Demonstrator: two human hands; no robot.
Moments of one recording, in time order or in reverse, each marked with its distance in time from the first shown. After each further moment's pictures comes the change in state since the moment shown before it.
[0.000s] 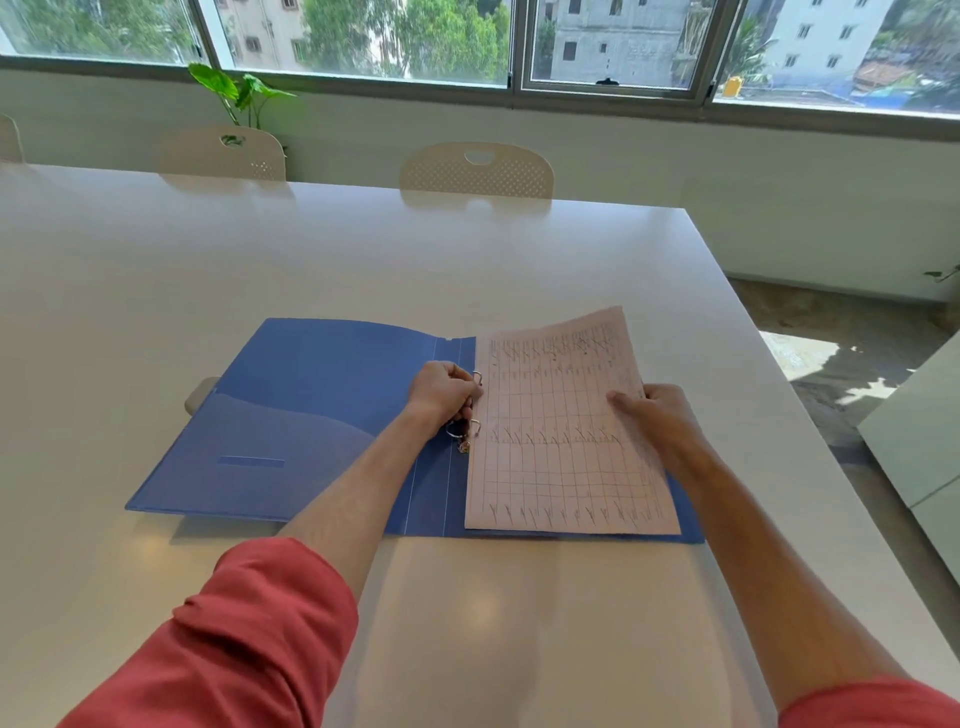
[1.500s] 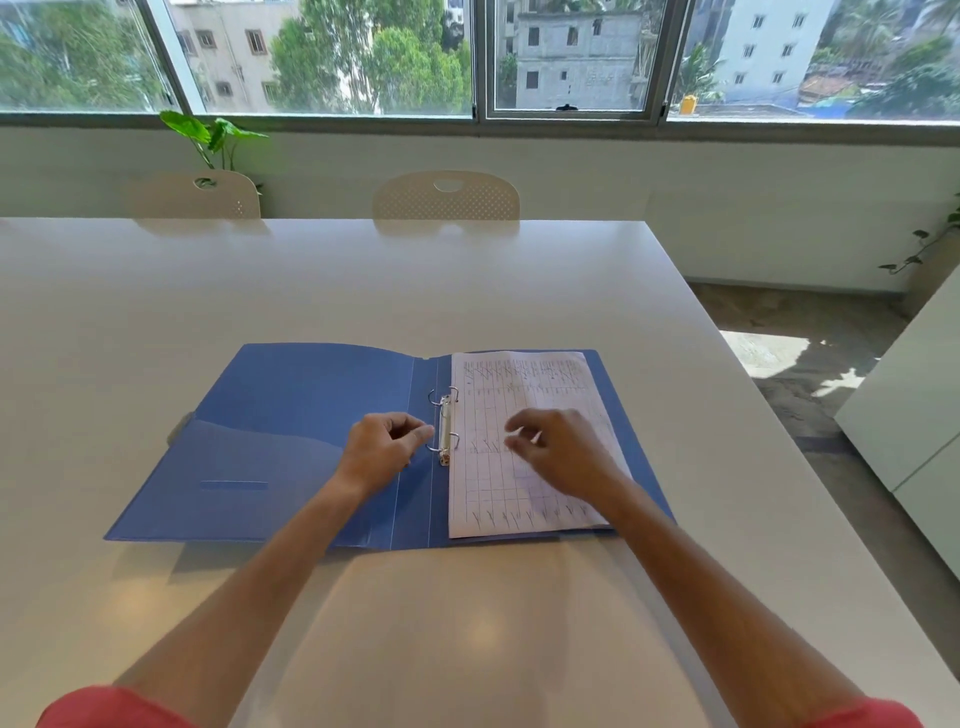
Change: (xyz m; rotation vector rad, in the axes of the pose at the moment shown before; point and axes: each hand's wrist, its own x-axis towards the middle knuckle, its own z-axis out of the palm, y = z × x) left_hand -0.056 -0.036 -0.042 0.179 0.013 0.337; right_hand -0.053 -0.024 0.054 -0.510 -0.182 -0.535
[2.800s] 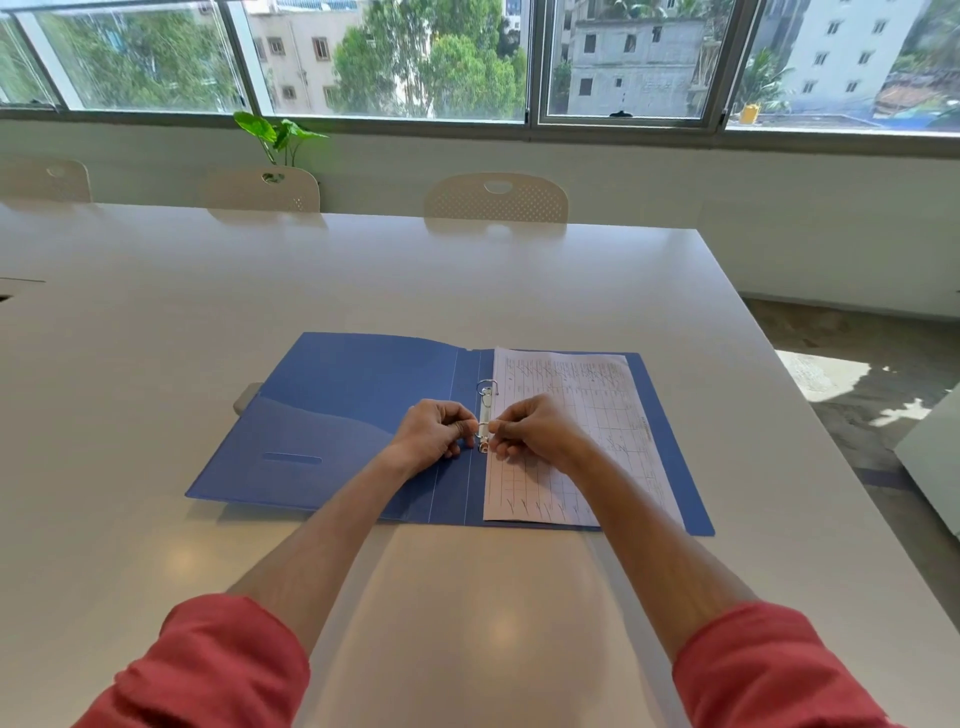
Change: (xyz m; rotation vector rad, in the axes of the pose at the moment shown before) left_hand 0.001 0.005 0.001 -0.091 -0.171 -0.082; right_hand 0.045 -0.024 0.042 0.724 -0.299 0.334
